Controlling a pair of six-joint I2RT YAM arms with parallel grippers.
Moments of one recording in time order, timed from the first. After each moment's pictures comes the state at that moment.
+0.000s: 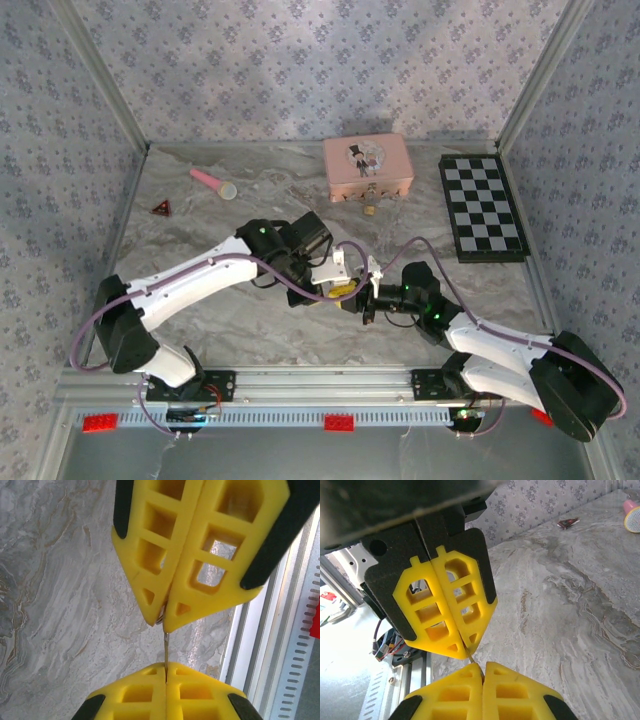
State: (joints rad) left arm -0.99 1.50 1.36 -1.10 0.23 0.33; right arm 0.73 1.02 0.26 0.60 -0.65 0.23
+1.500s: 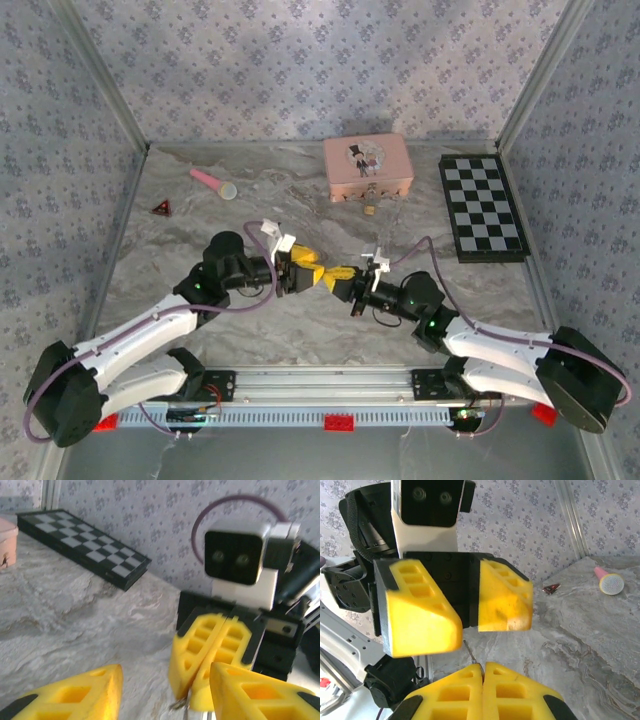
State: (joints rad) left arm -0.73 1.01 0.58 0.30 0.63 -0.38; right arm 0.88 1.02 0.26 0.89 -0.31 0.46
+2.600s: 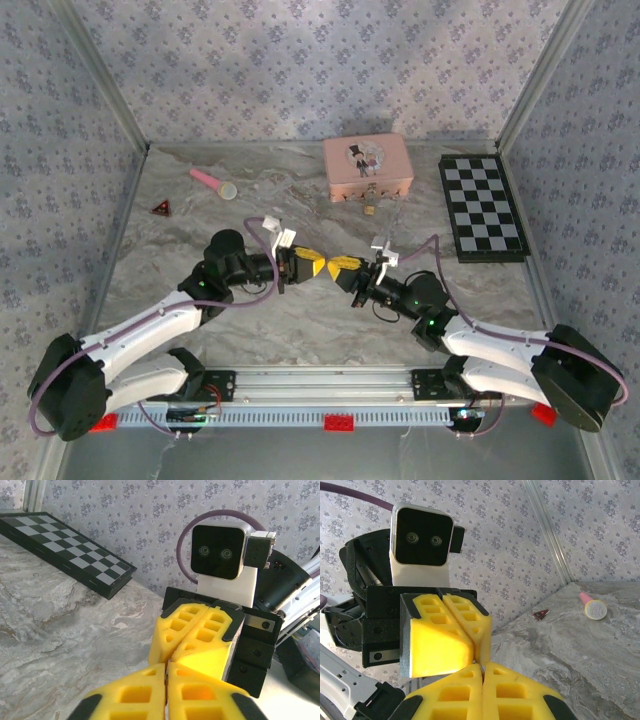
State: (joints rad) left arm -0.73 1.05 0.58 0.39 0.68 -0.47; right arm 0.86 1.04 0.25 1.00 -0.24 0.50
